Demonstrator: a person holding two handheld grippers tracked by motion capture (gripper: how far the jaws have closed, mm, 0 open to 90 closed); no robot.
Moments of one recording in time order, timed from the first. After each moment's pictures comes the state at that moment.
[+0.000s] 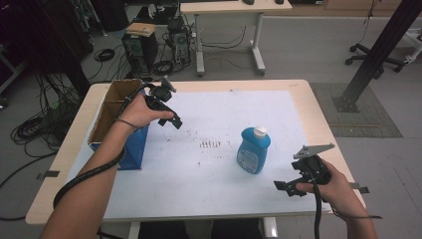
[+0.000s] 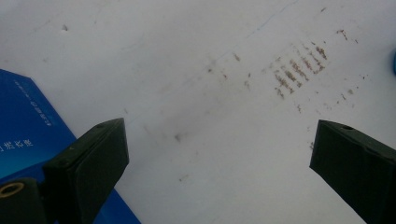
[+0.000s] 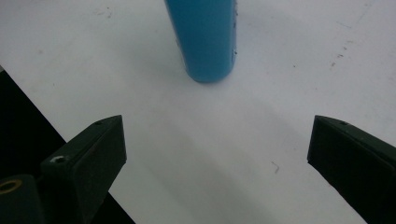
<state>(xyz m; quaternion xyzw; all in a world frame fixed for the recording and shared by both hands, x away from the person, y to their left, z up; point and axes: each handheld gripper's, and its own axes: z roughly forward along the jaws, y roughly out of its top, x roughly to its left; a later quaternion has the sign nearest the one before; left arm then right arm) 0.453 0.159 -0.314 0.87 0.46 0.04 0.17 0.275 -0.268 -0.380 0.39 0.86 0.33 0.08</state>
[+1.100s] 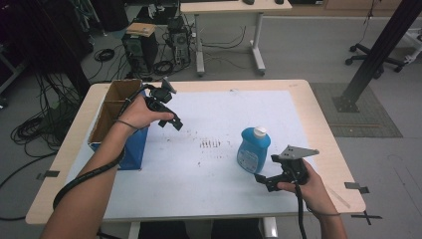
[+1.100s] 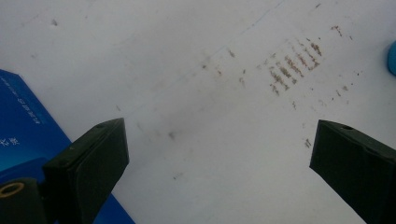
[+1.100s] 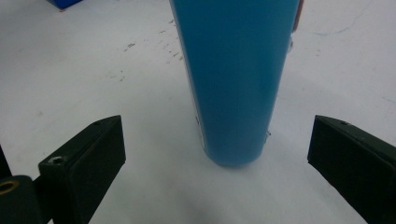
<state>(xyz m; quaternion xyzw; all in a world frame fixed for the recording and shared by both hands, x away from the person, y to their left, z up) 0.452 0.159 -0.317 0.87 0.46 0.03 0.17 0.296 -0.234 -0.419 0.35 0.81 0.45 0.12</state>
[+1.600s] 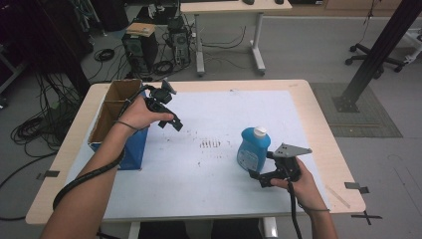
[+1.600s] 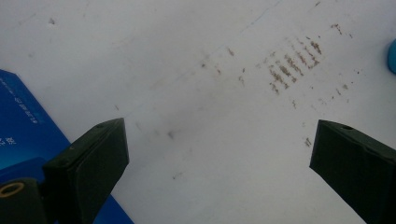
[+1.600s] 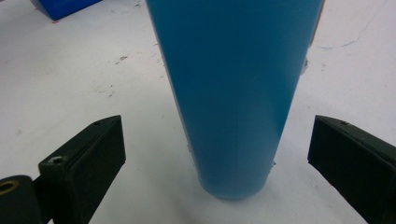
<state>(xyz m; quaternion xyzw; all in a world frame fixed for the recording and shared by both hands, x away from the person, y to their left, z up) 0.451 0.160 -0.317 0.87 0.46 0.03 0.17 0.306 -0.226 -0.429 0.35 0.80 0.46 0.12</state>
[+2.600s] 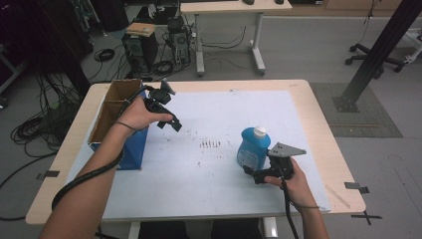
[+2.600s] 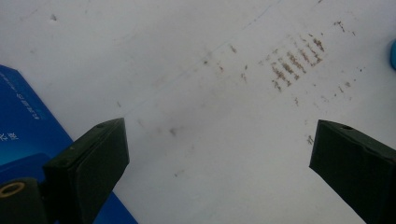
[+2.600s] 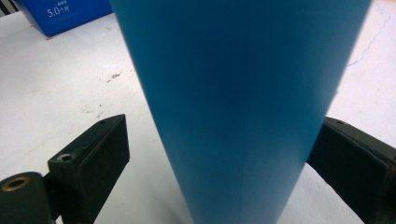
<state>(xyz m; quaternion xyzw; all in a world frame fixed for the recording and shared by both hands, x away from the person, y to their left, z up) 0.450 0.163 -0.319 0.87 0.46 0.03 0.17 0.316 -0.214 -0.442 0.34 0.78 0.50 0.15</state>
